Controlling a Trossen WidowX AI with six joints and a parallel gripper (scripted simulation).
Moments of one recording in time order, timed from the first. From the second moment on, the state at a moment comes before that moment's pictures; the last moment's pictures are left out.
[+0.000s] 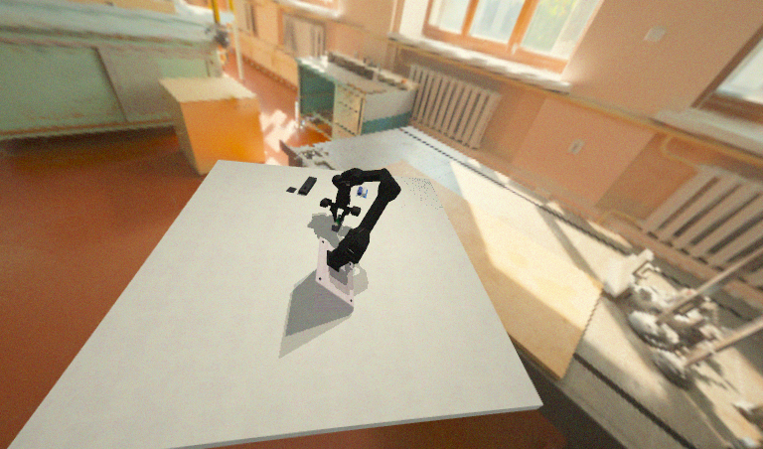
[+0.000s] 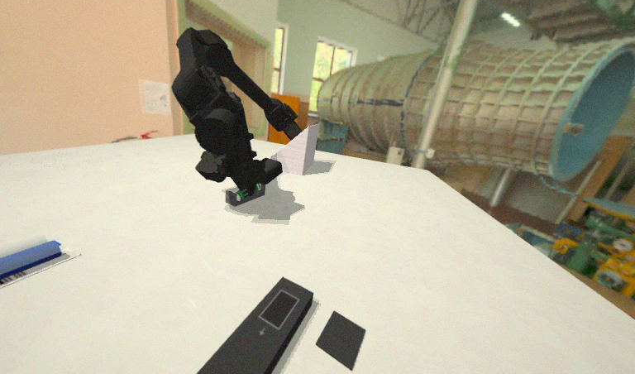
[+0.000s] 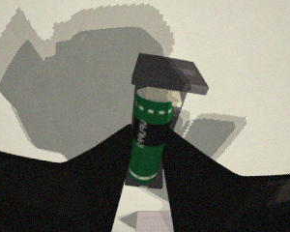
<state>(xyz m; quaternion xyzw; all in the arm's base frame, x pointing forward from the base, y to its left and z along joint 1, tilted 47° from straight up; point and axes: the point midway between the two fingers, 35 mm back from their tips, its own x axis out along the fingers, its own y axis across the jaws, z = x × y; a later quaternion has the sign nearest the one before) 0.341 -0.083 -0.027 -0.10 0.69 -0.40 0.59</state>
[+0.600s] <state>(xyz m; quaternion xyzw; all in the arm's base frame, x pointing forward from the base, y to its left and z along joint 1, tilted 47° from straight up) 0.339 -0.083 -0.029 -0.12 0.67 -0.39 0.62</state>
